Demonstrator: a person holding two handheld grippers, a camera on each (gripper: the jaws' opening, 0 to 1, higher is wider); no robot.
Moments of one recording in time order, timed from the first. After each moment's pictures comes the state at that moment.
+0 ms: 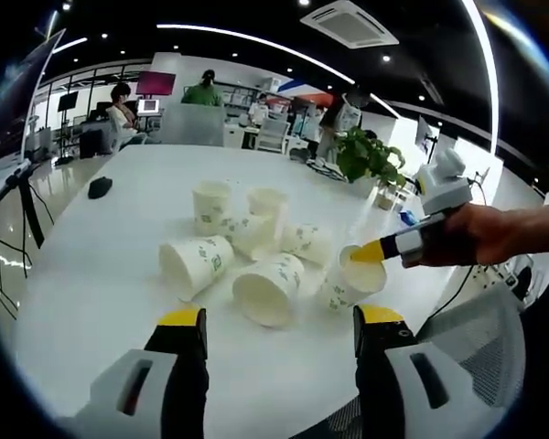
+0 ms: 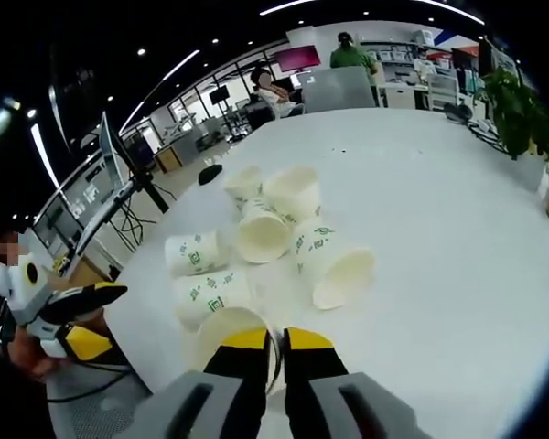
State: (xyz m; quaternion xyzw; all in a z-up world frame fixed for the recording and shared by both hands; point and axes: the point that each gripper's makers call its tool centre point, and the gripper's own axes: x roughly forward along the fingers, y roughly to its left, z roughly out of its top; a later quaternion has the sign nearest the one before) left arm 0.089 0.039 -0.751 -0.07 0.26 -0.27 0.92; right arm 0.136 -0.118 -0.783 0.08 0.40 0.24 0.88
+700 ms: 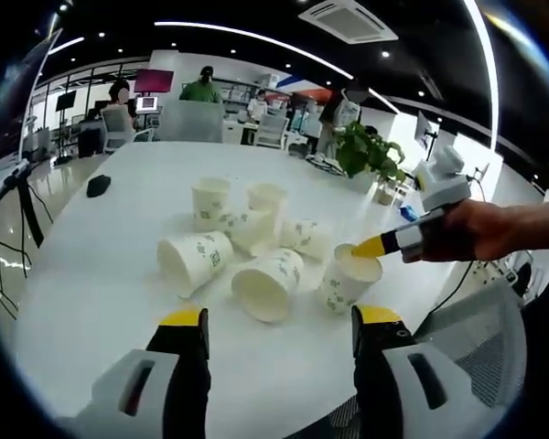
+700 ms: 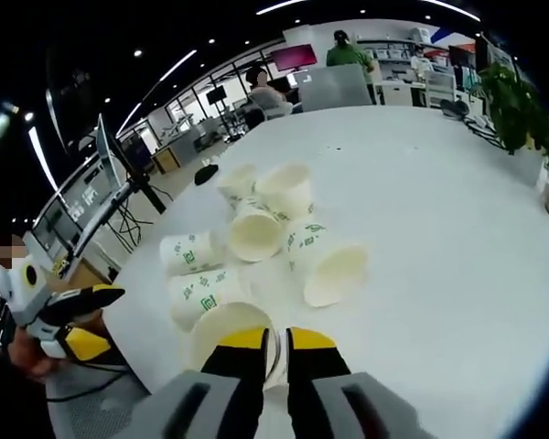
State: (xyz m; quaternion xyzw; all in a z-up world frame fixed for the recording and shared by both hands) left arm 0.088 0.039 -0.755 -0.06 0.27 -0.27 0.92; right arm 0.137 -0.125 -0.785 0.09 0.40 0.24 0.88
